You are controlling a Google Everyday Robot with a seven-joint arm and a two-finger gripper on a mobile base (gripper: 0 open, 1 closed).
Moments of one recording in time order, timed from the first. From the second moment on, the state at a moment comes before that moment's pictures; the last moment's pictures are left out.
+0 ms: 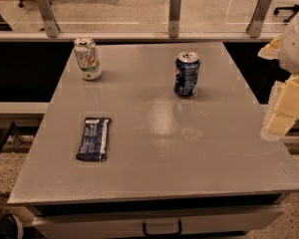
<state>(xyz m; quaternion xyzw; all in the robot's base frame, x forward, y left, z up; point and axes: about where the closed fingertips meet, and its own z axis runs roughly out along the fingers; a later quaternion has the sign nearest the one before) 0.438 -0.217 0.976 -0.60 0.78 -0.03 0.16</state>
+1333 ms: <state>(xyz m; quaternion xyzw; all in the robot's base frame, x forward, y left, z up) 0.481 -0.159 0.994 -0.68 0.70 -0.02 0.21</state>
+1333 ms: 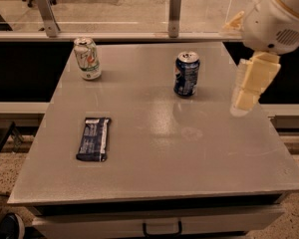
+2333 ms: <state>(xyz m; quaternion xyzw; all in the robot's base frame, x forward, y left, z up) 0.517 -0.043 0.969 -0.81 0.56 0.01 0.20</state>
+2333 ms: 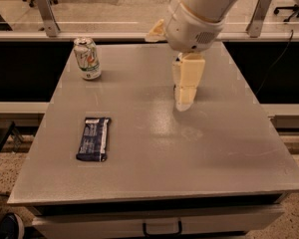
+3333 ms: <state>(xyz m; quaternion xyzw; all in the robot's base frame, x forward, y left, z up) 0.506 0.062 0.923 -0.91 0.38 0.02 0.15</state>
